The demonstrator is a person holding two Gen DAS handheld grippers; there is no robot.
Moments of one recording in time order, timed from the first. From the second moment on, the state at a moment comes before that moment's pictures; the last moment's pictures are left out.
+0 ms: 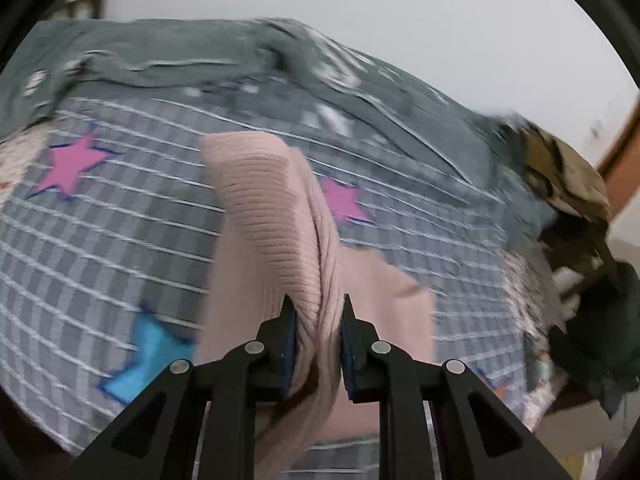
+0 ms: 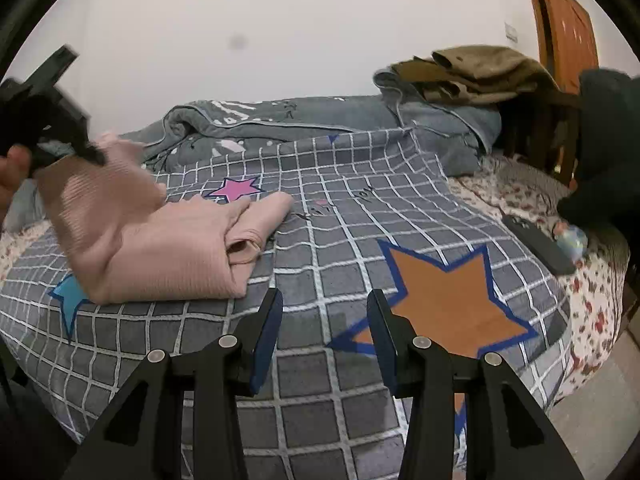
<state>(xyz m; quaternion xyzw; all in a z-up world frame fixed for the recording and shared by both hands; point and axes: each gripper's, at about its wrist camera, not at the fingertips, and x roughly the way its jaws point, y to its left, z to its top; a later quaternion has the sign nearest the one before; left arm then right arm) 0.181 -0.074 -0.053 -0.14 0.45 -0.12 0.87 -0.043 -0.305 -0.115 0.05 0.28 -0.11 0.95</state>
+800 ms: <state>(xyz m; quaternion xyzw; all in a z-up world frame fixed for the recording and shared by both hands) 0.192 -0.094 -0.087 -0.10 0.44 -0.21 0.86 -0.009 -0.310 -0.087 0.13 0.24 0.03 0.96</state>
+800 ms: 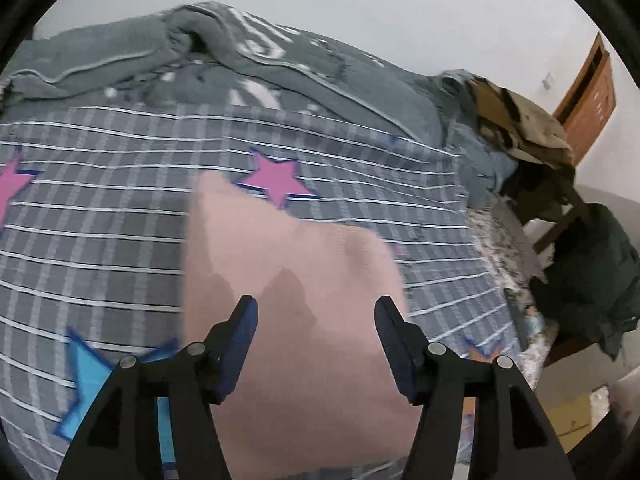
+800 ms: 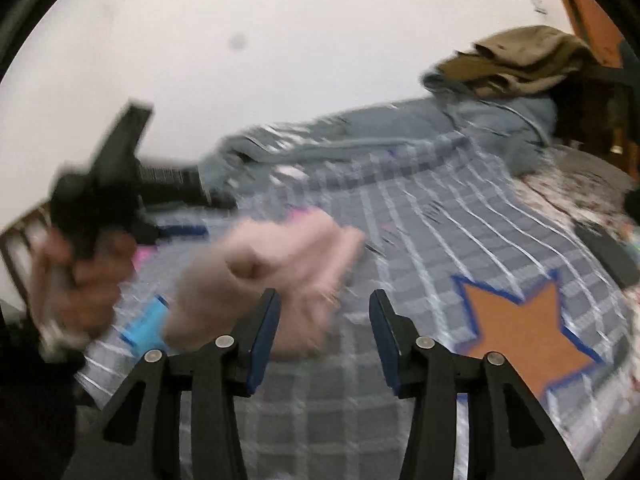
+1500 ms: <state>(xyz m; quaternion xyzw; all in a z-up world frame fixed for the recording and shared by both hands) 0.227 -0.034 -0.111 -0.12 0.42 -0.22 0.87 0.071 -0.290 -0.153 0.16 0.32 0.02 0.93</state>
